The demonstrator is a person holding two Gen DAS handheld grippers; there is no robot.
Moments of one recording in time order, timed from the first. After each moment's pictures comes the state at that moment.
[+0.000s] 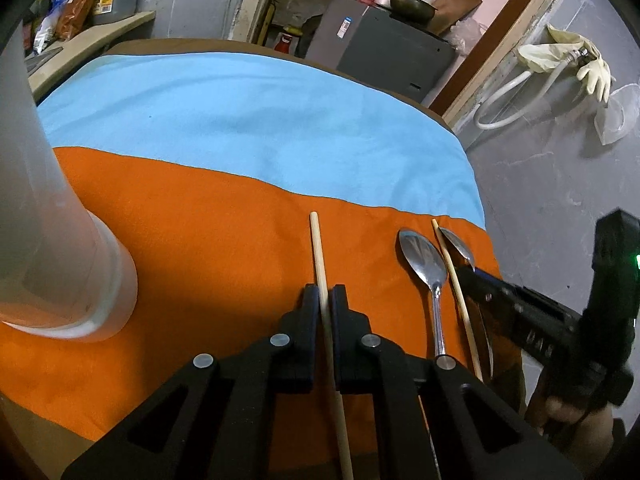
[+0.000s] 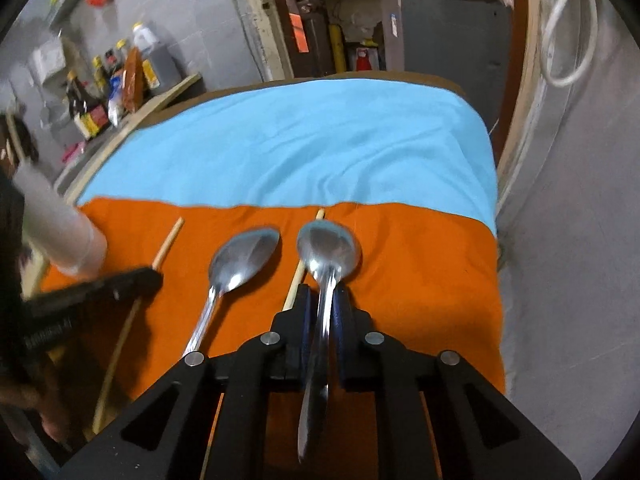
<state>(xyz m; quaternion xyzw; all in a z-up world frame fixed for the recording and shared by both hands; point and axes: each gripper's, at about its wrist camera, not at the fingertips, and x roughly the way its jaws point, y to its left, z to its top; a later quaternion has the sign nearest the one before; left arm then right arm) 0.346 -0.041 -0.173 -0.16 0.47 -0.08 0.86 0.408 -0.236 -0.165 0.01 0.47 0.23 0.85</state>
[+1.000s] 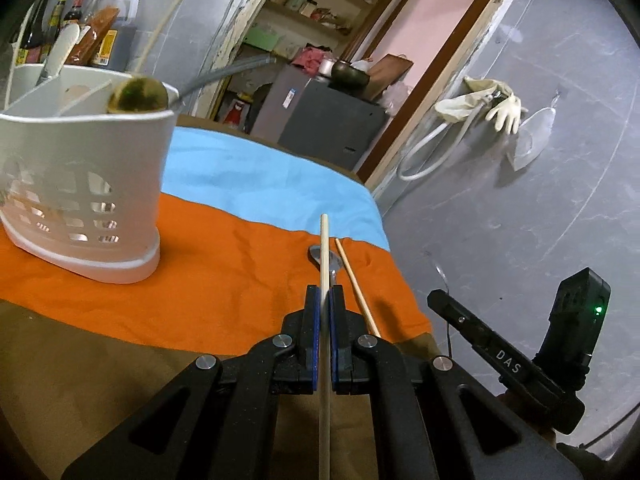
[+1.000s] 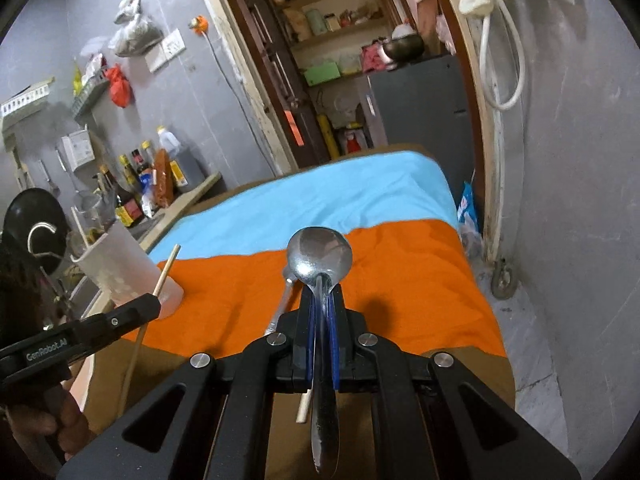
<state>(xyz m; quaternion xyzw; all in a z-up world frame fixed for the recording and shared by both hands) 0.233 -0.042 -0.113 -0.20 0.32 -0.16 0.91 0.288 -0.273 -0.122 0.12 0.31 0.21 0.92</state>
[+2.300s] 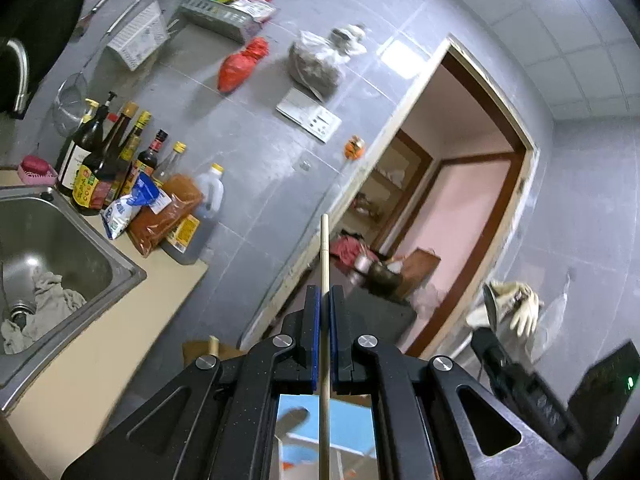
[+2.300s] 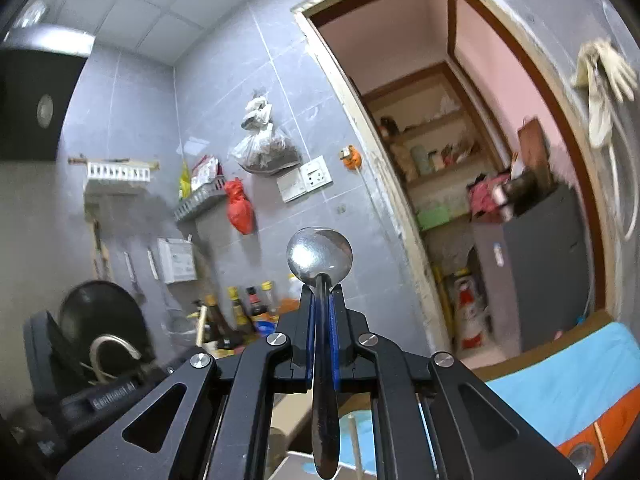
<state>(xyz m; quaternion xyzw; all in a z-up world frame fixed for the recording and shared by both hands) 0.254 0.220 -0.012 -0.29 0.02 -0.05 0.96 0.307 -0.049 0.003 0.18 0.02 0.31 0.94</state>
